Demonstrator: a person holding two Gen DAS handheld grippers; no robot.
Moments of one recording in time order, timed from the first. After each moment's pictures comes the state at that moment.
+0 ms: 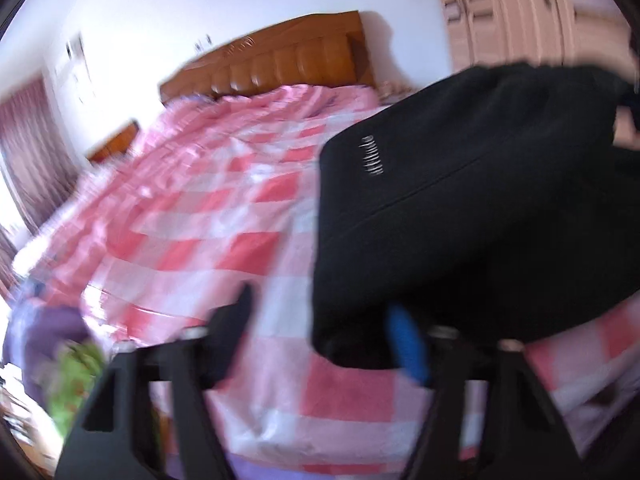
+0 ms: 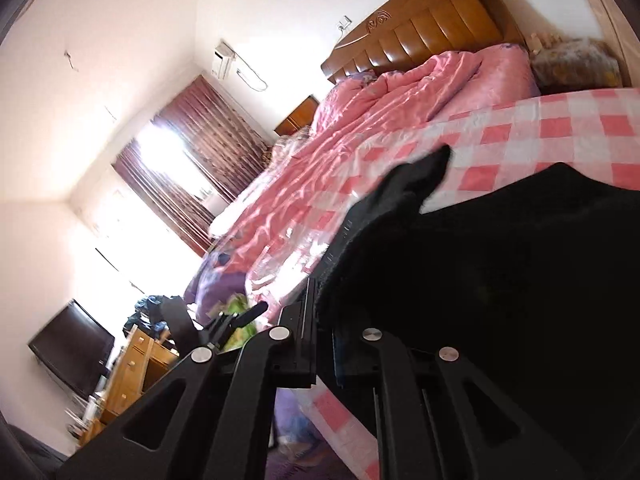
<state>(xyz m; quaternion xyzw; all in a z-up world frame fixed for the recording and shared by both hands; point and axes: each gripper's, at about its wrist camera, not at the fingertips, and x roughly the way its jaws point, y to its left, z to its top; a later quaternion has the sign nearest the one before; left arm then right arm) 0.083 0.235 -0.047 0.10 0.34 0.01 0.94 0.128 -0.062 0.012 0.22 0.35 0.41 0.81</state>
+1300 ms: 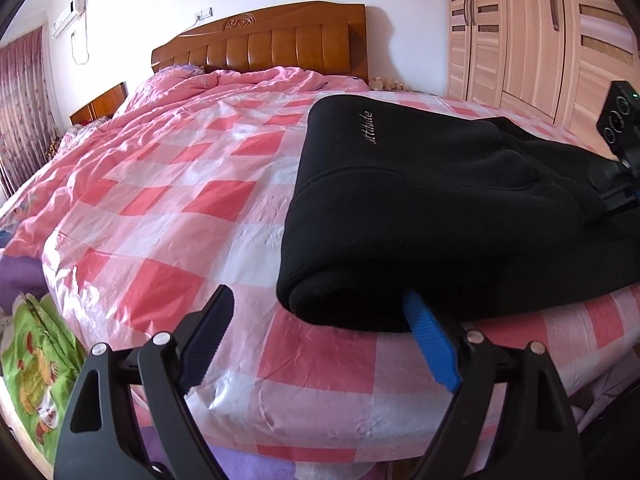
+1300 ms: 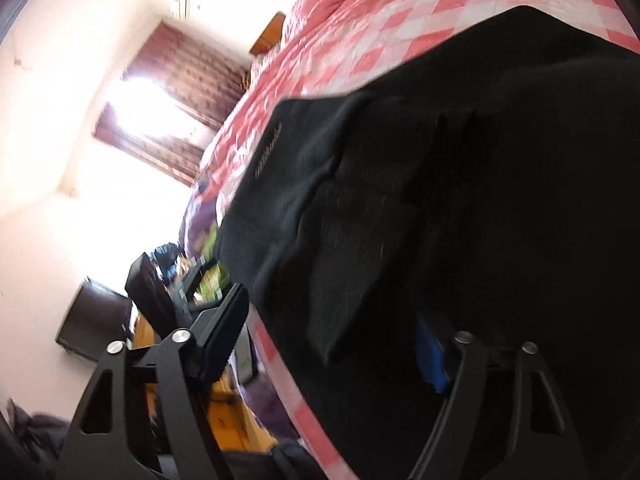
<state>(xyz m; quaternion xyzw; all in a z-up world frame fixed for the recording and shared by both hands) 0.077 0.246 -0.084 0.04 0.35 -0.01 0.93 0.189 -0.064 -0.073 0.22 0.51 0.43 0.72</state>
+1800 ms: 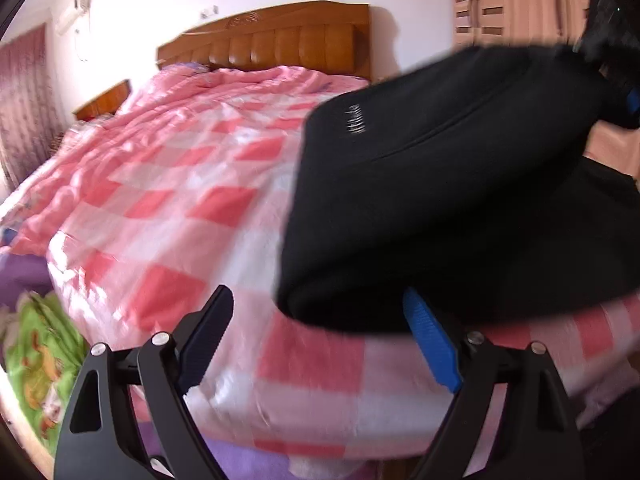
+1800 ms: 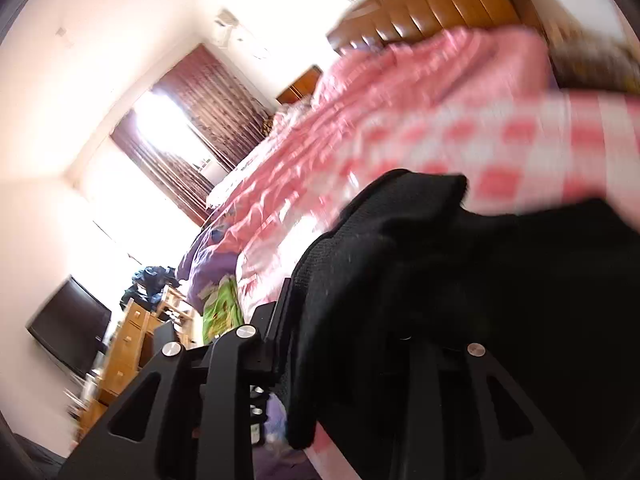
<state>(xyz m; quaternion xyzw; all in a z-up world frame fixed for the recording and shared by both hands) 0.083 0.237 -0.070 0.05 0.36 0.03 0.93 0.190 -0.013 0.036 0.17 0.37 0.44 0.80</state>
